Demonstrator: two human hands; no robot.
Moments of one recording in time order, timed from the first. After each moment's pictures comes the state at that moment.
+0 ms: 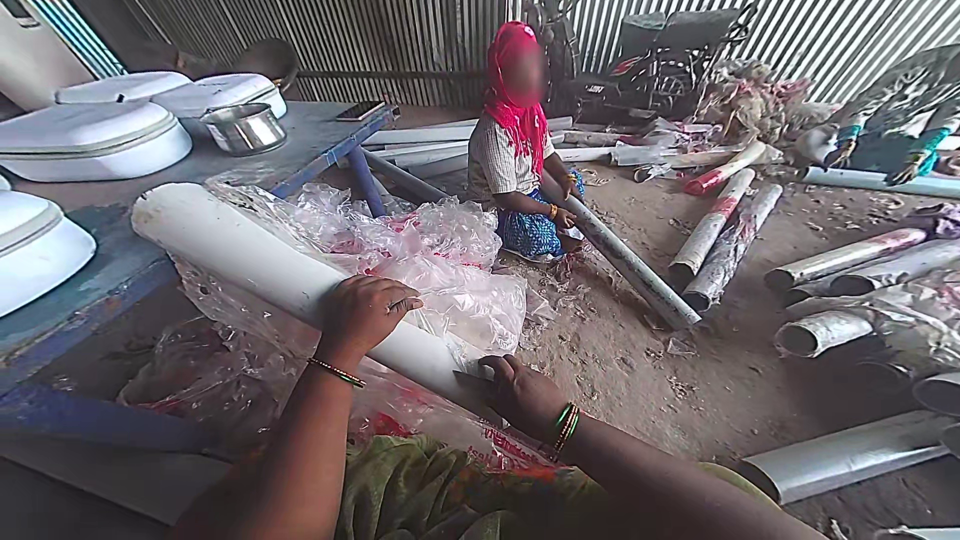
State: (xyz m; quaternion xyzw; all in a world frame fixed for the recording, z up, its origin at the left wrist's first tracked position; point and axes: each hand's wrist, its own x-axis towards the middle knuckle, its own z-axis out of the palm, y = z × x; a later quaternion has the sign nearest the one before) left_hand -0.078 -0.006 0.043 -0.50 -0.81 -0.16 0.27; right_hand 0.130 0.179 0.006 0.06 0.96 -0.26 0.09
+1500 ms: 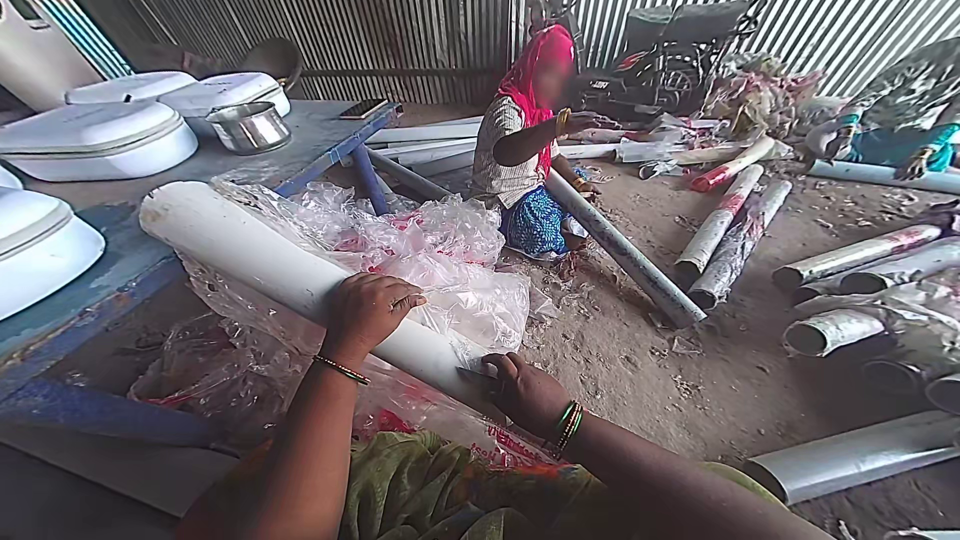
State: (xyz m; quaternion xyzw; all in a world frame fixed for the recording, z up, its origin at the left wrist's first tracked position) left_hand -0.079 -0.005 0.042 -0.49 -0.81 -0.15 0.28; right_hand 0.131 0.181 0.002 0.04 0.96 -0.27 0.06
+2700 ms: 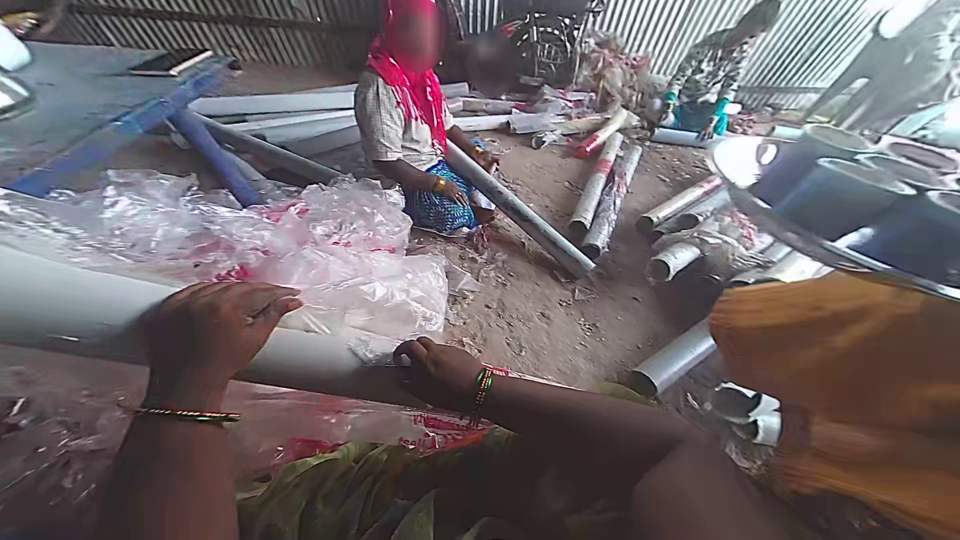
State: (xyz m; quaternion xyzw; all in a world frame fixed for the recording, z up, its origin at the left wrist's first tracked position) left_hand -0.096 -0.012 0.030 -0.51 -0.80 -0.18 0.25; right_hand 0.134 0.184 0.003 0.03 0.95 -0.29 0.06
